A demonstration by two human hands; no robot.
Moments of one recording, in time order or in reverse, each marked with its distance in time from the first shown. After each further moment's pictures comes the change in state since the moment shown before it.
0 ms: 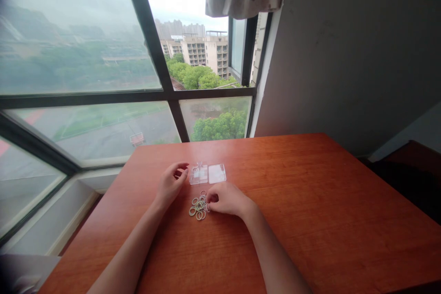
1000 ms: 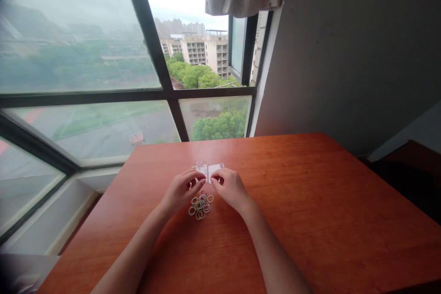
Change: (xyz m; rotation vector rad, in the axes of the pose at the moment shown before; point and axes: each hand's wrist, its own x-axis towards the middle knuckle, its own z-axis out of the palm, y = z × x) left_hand -0.017 0.037 0.007 0.080 -0.345 0.286; right_hand 0.008 0.002 -0.006 -0.021 0.489 0.021
